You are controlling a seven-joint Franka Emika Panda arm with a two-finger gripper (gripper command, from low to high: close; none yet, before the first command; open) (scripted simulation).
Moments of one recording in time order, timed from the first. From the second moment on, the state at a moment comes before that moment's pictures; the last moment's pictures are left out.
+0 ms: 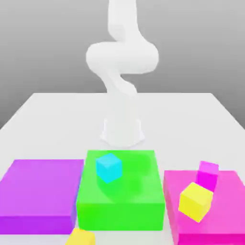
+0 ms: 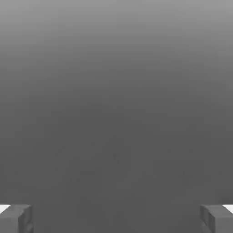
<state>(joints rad) -0.01 -0.71 -0.01 -2.30 0.00 2.33 0.81</state>
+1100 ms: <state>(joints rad) -0.12 0.49 -0.06 -2.28 0.07 2.77 0.87</state>
